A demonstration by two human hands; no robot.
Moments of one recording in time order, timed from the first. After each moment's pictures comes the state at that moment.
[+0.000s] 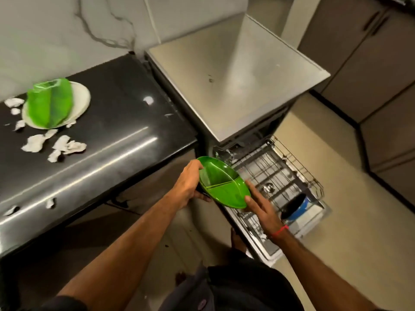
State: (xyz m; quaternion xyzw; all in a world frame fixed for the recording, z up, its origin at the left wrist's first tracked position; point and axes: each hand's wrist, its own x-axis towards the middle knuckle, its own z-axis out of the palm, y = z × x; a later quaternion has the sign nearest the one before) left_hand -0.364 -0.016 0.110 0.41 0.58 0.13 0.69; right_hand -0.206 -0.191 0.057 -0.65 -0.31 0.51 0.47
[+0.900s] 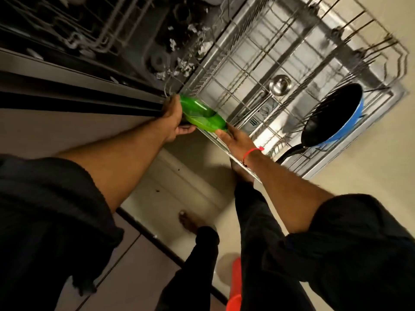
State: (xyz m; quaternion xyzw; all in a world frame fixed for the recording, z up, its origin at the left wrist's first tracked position) left_hand -0.154 0.051 -0.334 0.37 0.73 -0.09 0.56; right_hand -0.076 -0.129 -0.388 -0.72 -0.16 0.60 0.31
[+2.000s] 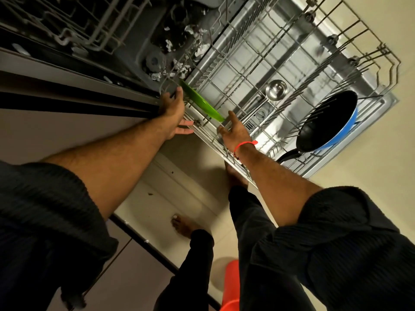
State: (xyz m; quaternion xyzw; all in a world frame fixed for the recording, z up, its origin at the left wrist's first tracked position) left_hand -0.145 0.056 -0.342 0.43 0.71 -0.08 0.55; right_hand -0.061 -0.099 -0.386 -0.80 -0.12 0.53 0.27
